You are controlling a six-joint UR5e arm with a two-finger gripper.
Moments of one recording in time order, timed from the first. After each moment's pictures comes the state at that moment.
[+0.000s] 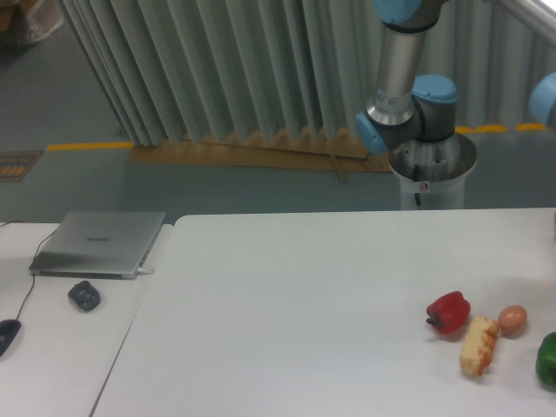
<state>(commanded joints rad) 2.60 -1.89 -1.50 -1.45 1.72 0.74</state>
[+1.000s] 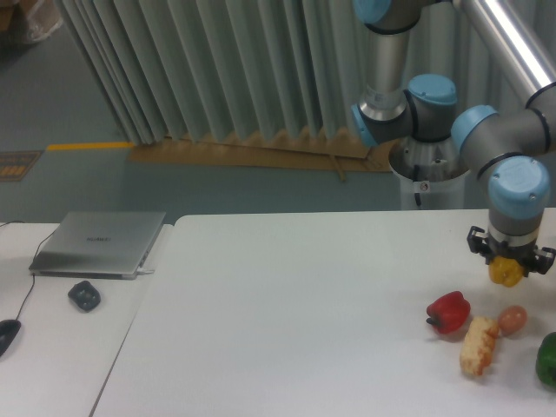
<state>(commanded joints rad) 2.46 -1.92 -1.59 -1.49 1.75 0.71</state>
